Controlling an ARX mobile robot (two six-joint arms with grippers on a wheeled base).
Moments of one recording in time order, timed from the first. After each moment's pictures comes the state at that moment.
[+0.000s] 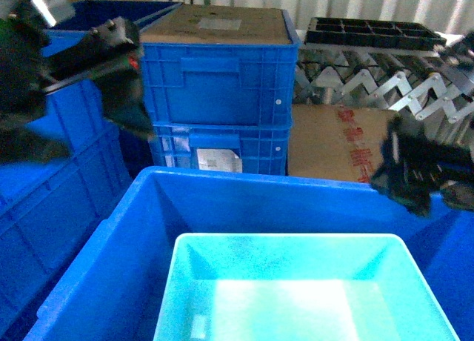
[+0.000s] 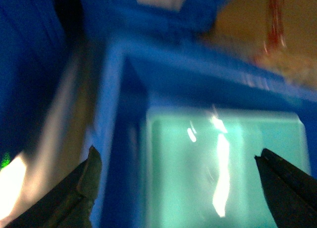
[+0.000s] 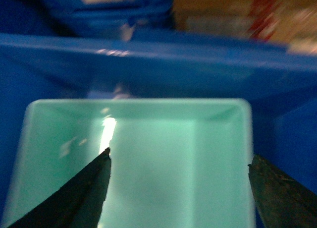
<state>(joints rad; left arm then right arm) -0.26 1.50 1.01 -0.30 0.04 -0.39 0.25 1.54 0.82 -0.05 0.00 0.28</state>
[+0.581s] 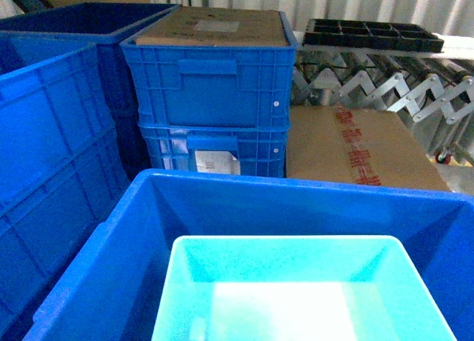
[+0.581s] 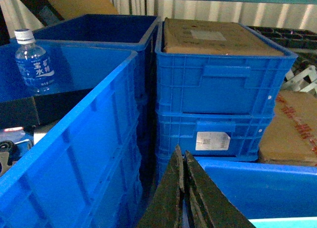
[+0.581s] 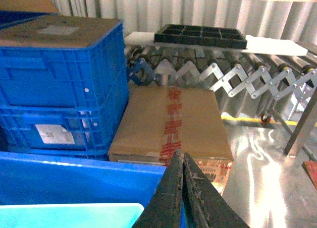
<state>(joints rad) -0.11 1.06 0.22 0.82 -0.11 -0.02 0.10 1.09 0.16 0.92 0.10 0.01</state>
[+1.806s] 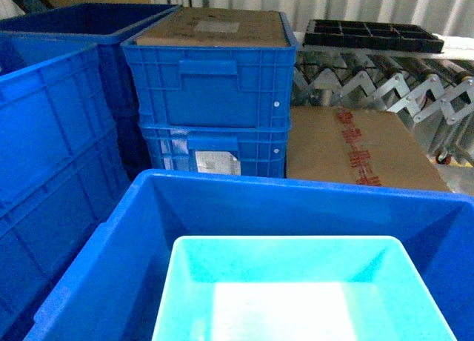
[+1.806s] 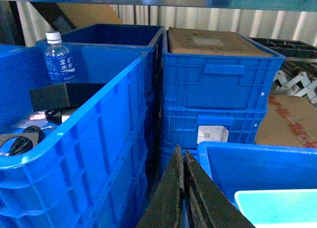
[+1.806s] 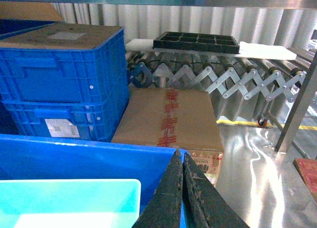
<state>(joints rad) 0.00 0.35 0.02 0.35 0.00 -0.02 0.00 0.33 0.01 0.33 0.00 0.01</state>
